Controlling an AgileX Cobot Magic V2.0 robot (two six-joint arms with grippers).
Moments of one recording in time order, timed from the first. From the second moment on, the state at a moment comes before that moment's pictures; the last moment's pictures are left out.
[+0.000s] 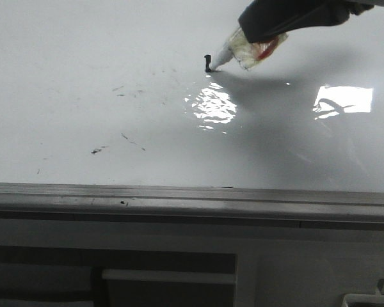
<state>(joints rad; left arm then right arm) -0.54 0.57 -0.36 -0.88 0.11 0.62 0.53 1.13 -0.75 0.54 0.22 -0.91</state>
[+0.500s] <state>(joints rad) -0.54 0.57 -0.36 -0.88 0.11 0.62 0.52 1.10 -0.72 0.57 0.26 -0.91</state>
